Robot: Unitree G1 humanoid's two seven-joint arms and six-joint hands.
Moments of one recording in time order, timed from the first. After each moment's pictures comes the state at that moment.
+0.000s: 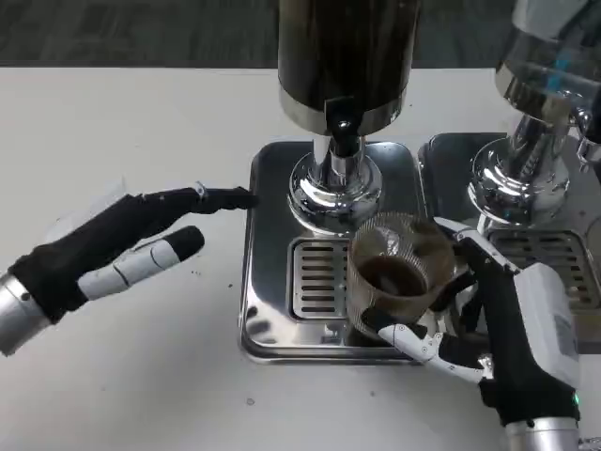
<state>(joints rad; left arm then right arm) -0.38 0.54 0.10 0.87 -0.12 -0.95 -0.88 0.19 -0.17 0.22 0.10 -0.62 -0.38 -0.50</state>
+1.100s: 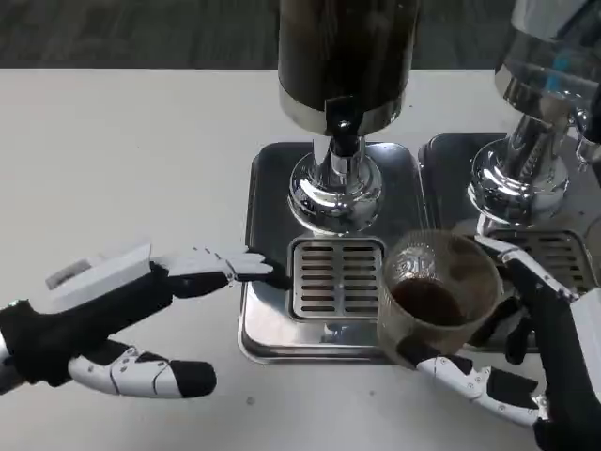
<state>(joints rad) -0.19 0.70 -0.05 0.61 -0.20 -1.18 -0.88 0.44 -0.20 0.13 -0.21 -0.60 -0.38 -0.38</state>
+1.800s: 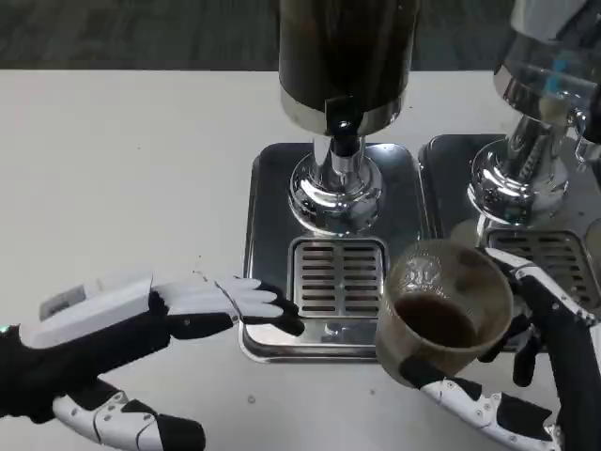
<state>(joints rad) -0.08 0.78 -0.10 0.45 -0.31 -1.19 -0.92 0.58 -0.17 0.14 -0.33 -0.60 -0.42 -0.37</state>
